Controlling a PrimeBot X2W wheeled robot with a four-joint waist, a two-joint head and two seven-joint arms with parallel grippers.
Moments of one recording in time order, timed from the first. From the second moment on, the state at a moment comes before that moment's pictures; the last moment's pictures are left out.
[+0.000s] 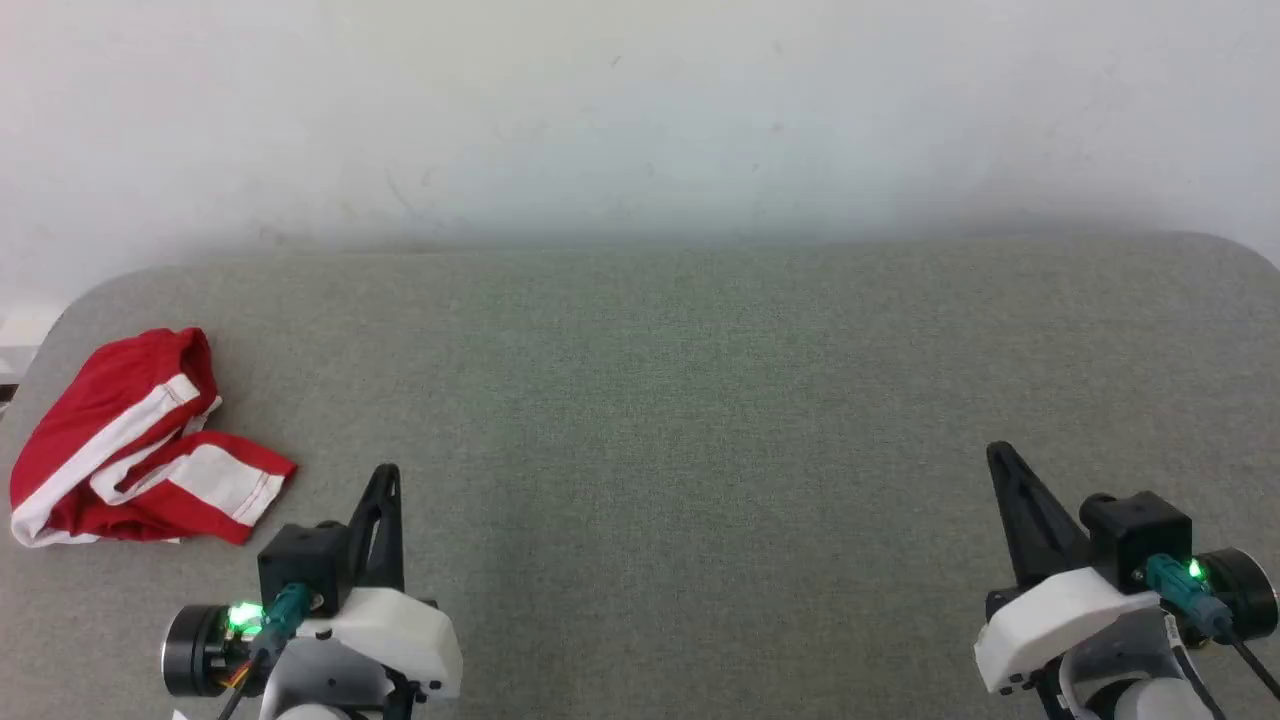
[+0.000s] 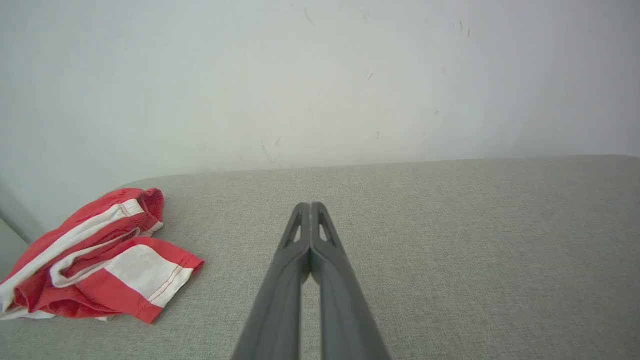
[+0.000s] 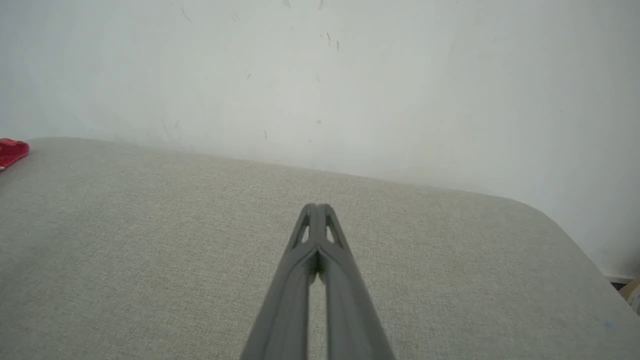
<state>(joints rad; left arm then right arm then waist) 0.01 0.05 0.00 0.01 -0.01 0.01 0.00 0.01 -0.05 0.00 0.01 0.01 0.13 0.00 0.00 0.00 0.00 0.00</state>
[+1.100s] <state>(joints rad) 0.01 0.05 0.00 0.01 -0.01 0.01 0.00 0.01 -0.05 0.00 0.01 0.01 0.13 0.00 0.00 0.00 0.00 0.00</state>
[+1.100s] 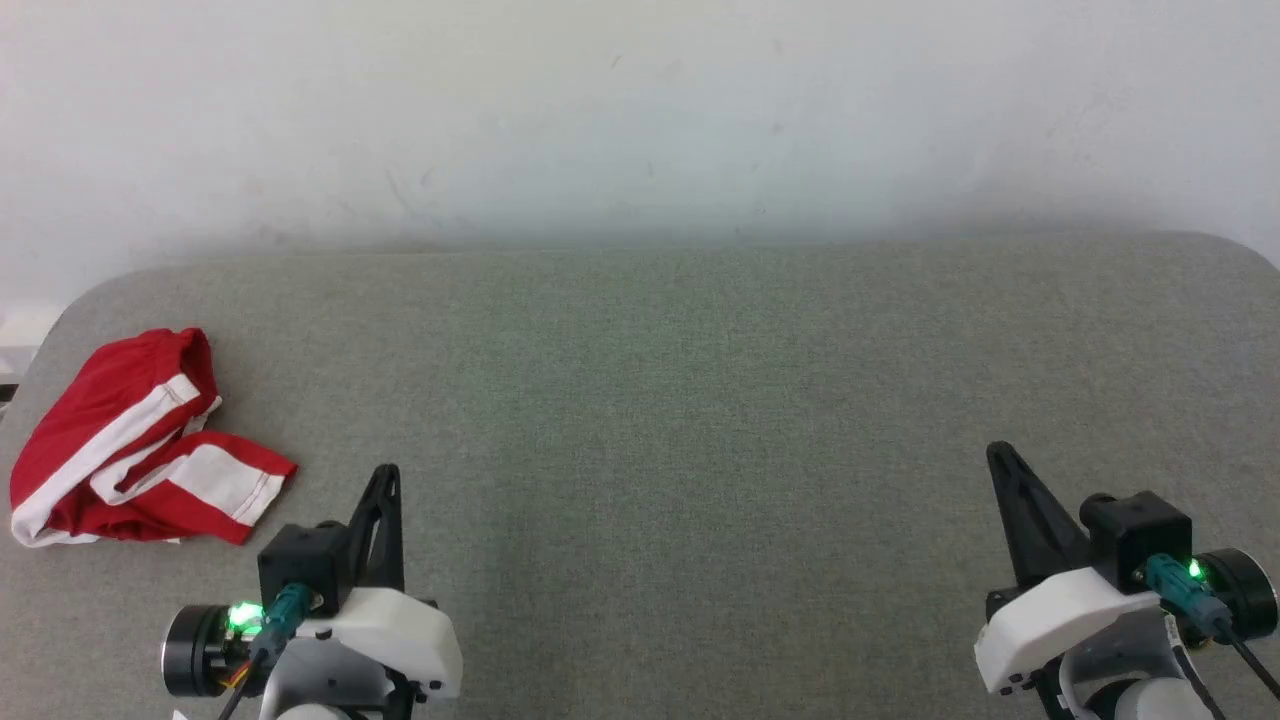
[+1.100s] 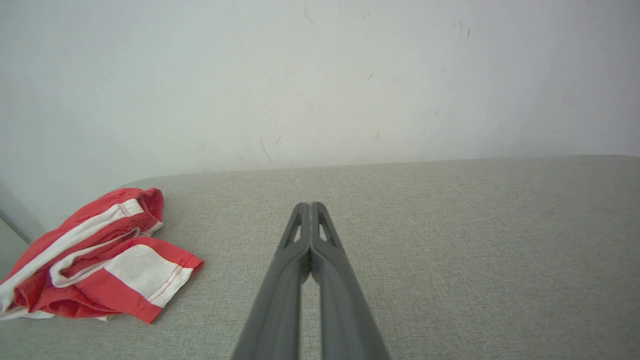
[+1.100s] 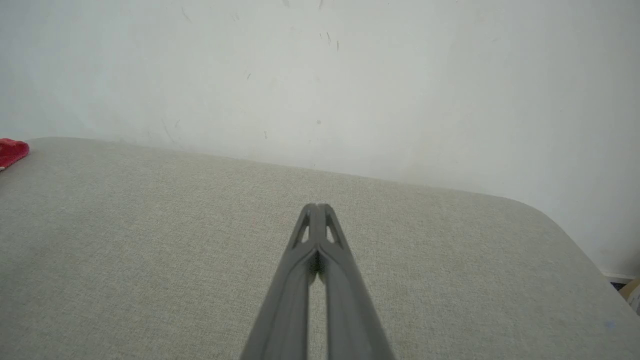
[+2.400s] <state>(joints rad) 0.01 0.05 -0.02 0.02 -0.03 0.02 -0.04 0.02 -0.06 -0.02 0.01 0.02 0.13 -0.04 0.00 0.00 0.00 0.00</state>
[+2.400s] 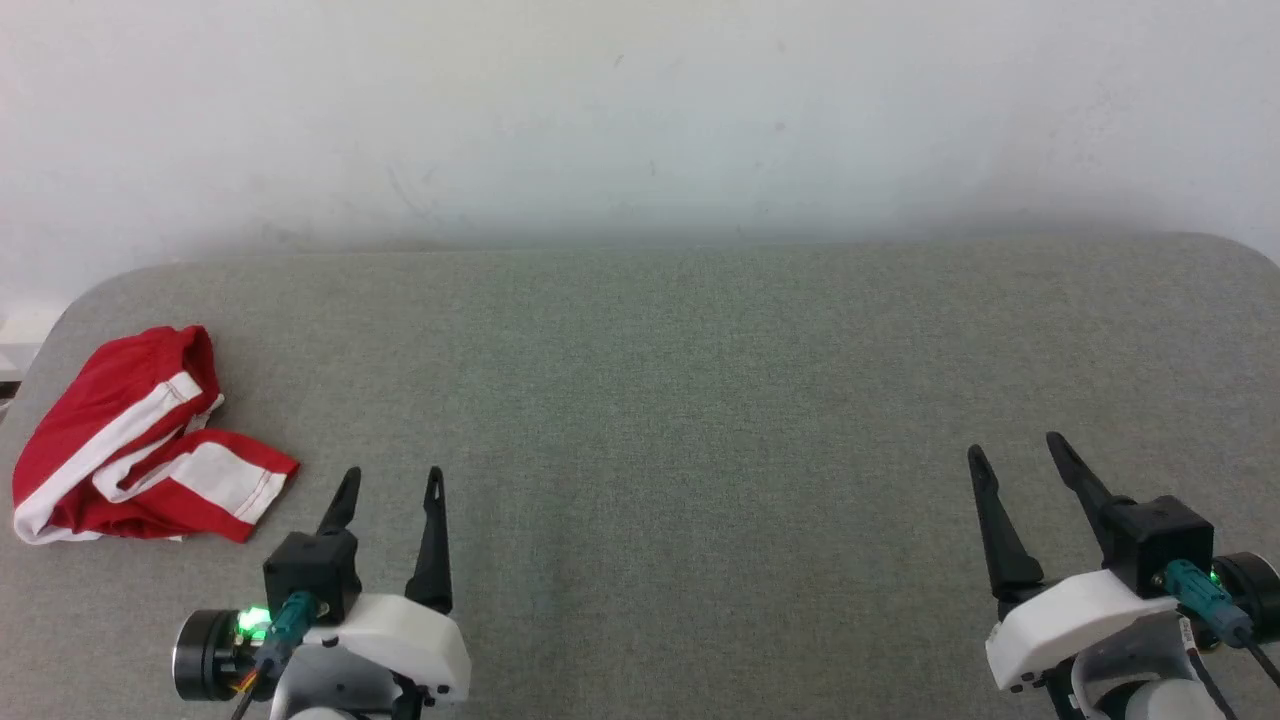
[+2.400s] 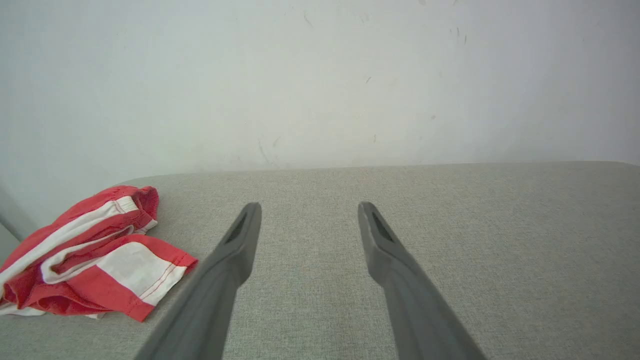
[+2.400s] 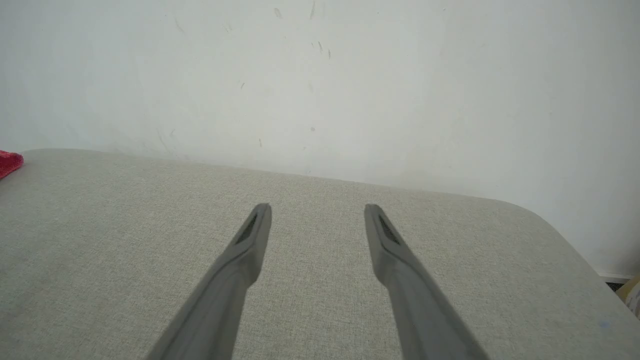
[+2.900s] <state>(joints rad) 0.01 0.05 -0.04 0.04 -0.05 0.03 -0.07 0.02 -0.06 -0.02 0.02 0.03 0.13 -0.06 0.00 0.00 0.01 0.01</state>
